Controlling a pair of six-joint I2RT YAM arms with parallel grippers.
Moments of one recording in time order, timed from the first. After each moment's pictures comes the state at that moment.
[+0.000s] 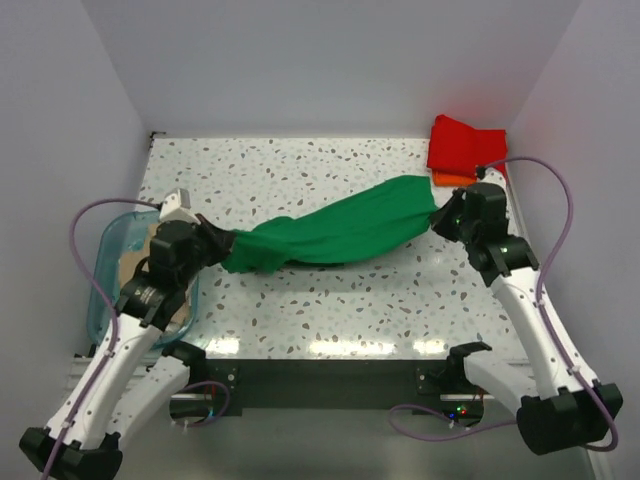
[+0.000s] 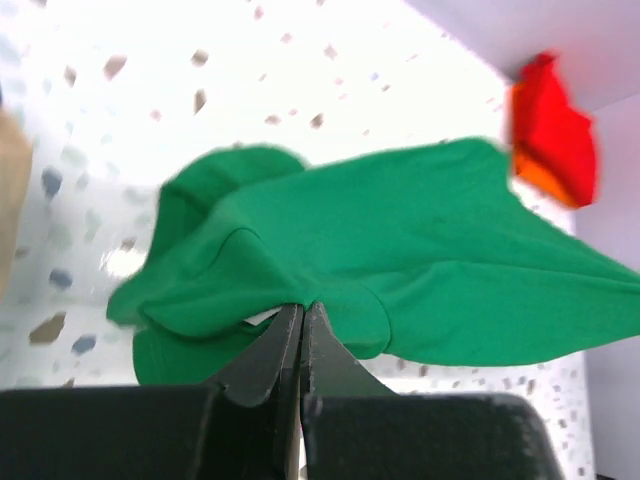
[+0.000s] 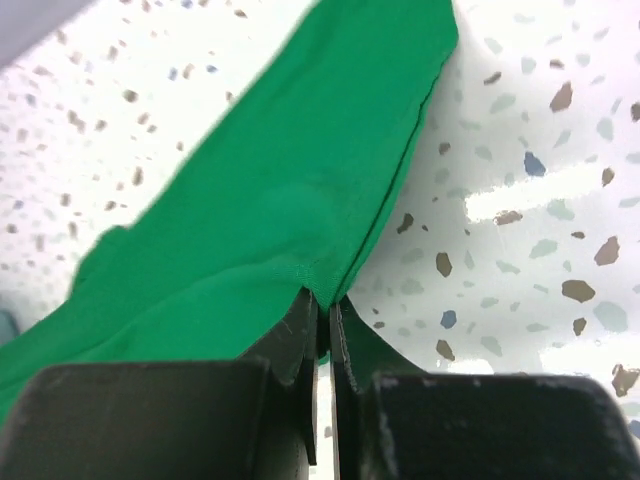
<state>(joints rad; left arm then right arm) -0.35 0.71 0.70 -0.49 -0.14 -0.74 0.19 1.02 0.93 -0.52 0.11 0.59</state>
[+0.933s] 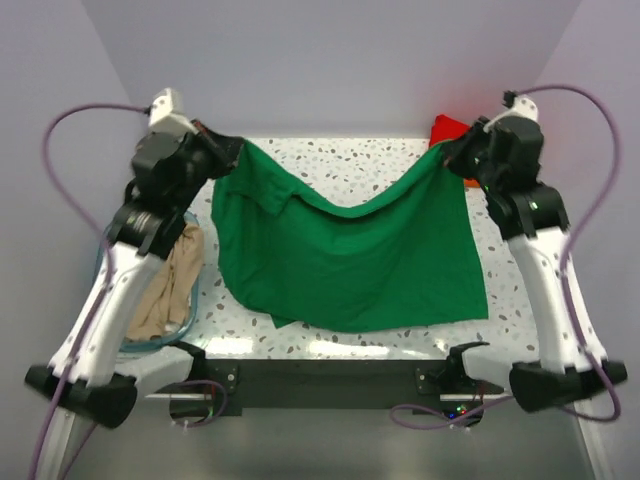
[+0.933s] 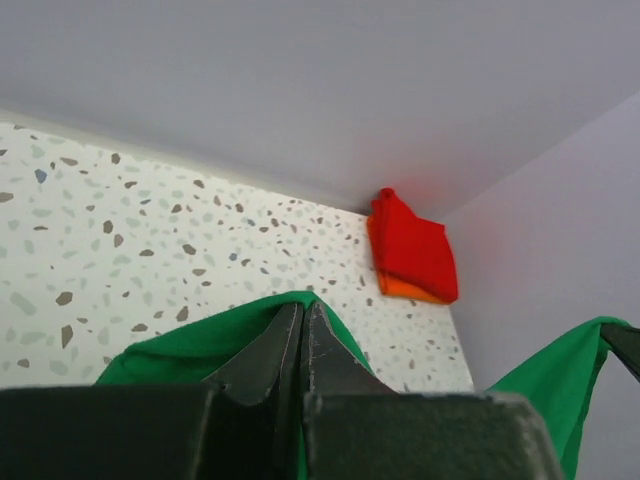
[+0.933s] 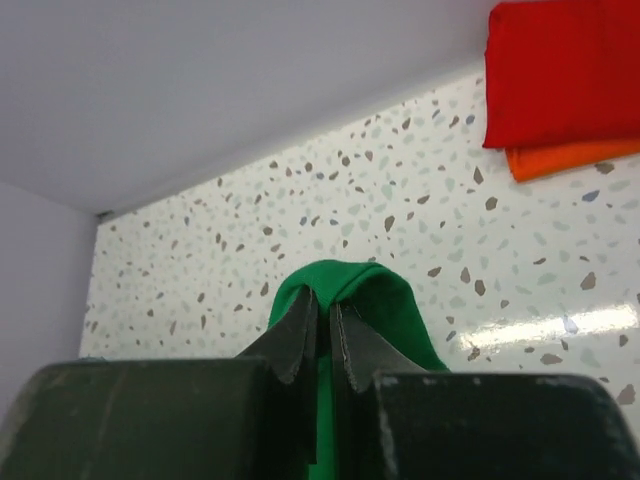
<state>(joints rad) -0.34 1.03 1.37 -0.40 -0.07 -0.66 0.19 1.13 1.56 -0.70 0.14 0.55</state>
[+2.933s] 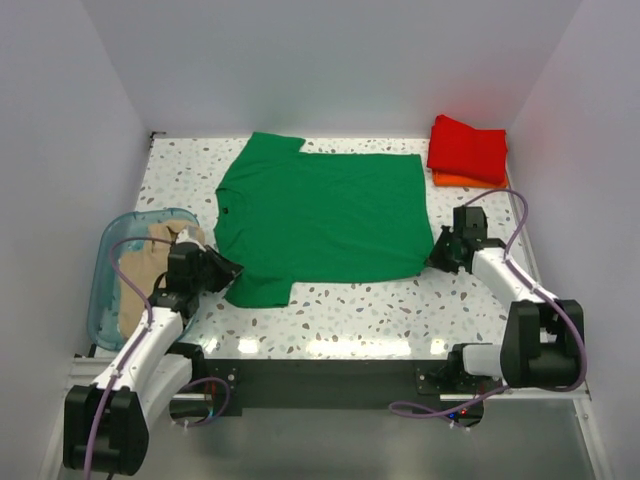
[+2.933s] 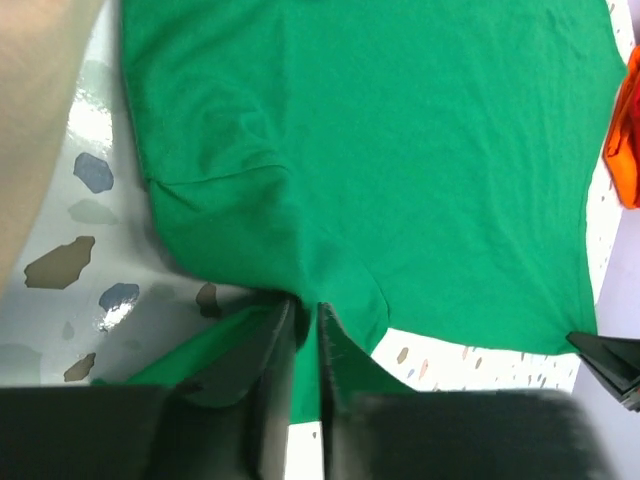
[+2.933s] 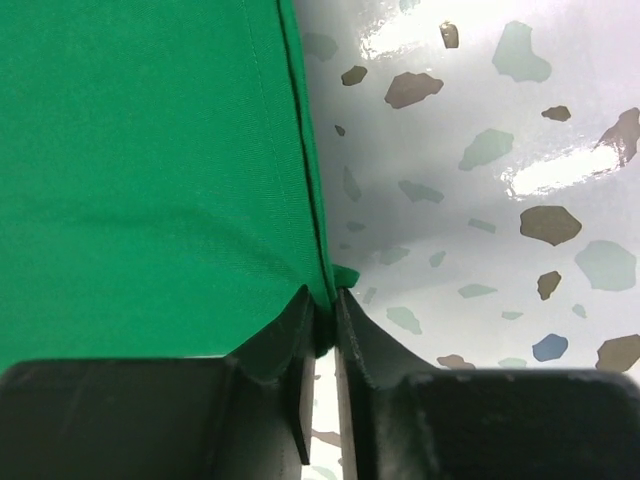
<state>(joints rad) -0.09 0.85 0.33 -0.15 0.17 -0.85 0.02 1.31 0.71 -0.41 -0.06 0.53</state>
